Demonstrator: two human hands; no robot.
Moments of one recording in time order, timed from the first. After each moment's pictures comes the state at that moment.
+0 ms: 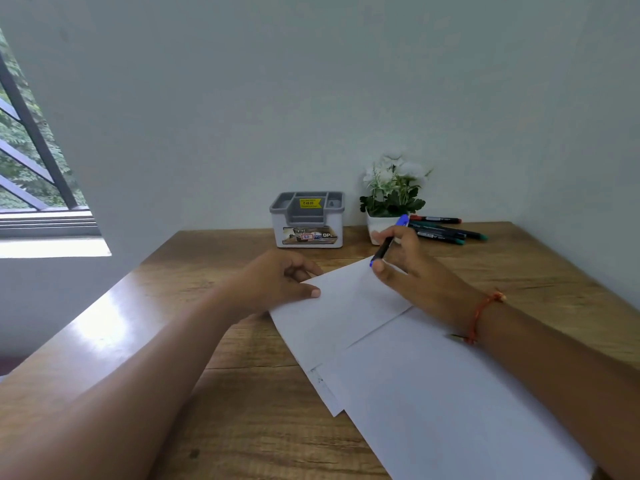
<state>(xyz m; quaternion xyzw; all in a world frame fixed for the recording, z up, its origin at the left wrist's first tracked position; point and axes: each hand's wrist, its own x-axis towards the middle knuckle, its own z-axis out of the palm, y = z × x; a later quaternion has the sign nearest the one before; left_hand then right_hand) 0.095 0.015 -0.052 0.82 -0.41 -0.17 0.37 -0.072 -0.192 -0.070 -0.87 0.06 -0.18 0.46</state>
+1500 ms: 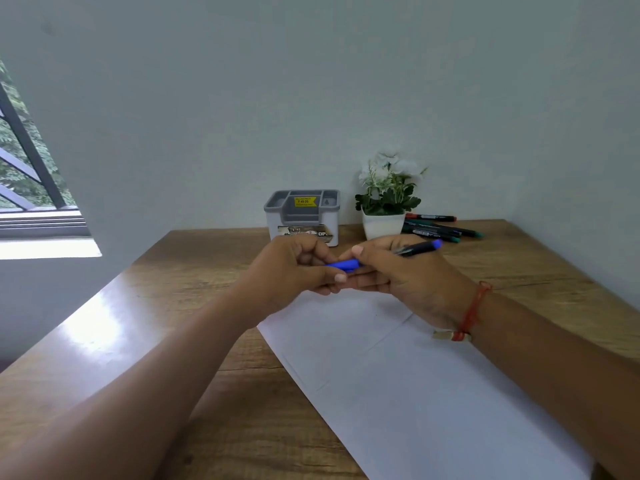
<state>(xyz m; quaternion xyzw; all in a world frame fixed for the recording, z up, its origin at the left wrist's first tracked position) 0.054 0.003 -0.035 0.70 -0.44 -0.17 0.54 -0.069 -0.155 -0.041 -0.71 0.06 -0.17 0.68</state>
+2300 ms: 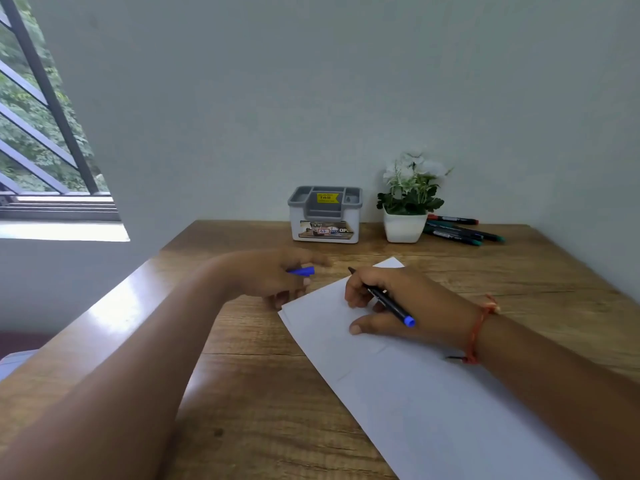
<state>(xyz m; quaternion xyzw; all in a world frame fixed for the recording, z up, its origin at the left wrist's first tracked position) 0.093 0.043 -0.021 0.84 -0.45 -0.24 0.22 -0.068 -0.154 -0.062 -0.95 -0.09 -0.10 0.29</state>
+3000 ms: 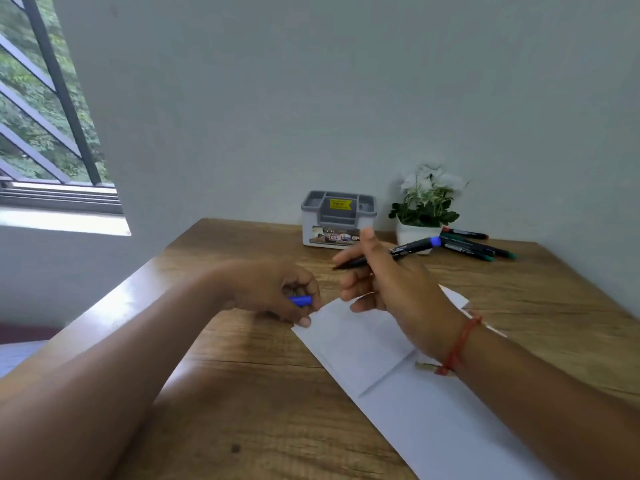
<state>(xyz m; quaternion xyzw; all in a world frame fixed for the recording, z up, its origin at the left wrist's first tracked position) 0.117 0.064 -0.032 0.80 -0.48 -0.29 0.22 -0.043 -0.092 -0.031 -0.74 0.09 -0.17 0.64</state>
